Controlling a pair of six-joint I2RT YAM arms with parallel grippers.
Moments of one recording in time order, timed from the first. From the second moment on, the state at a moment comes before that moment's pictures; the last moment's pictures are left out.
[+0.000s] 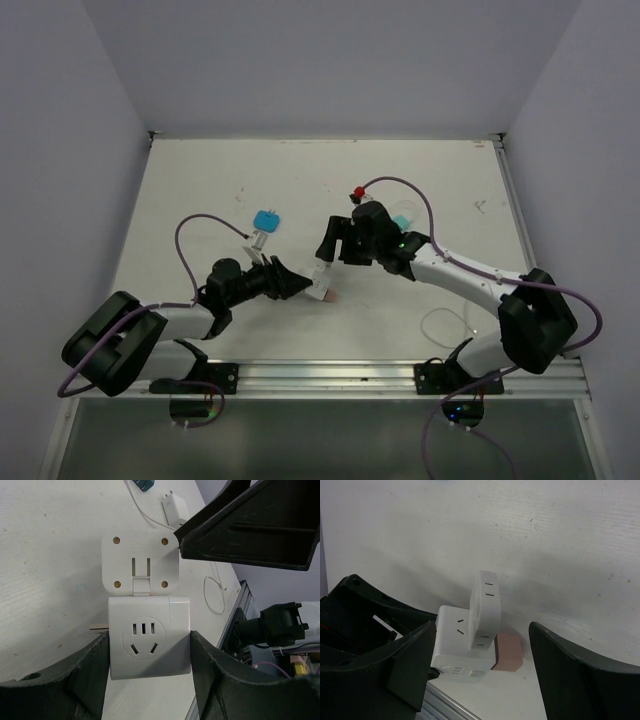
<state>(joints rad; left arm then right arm) -0.54 1.30 0.16 0.92 0.45 -0.77 0.73 1.44 0.93 -0.20 -0.04 0.76</state>
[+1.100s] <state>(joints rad) -0.54 1.38 0.14 1.01 0.49 -0.77 0.78 1.56 0.99 -0.23 -0.04 0.72</state>
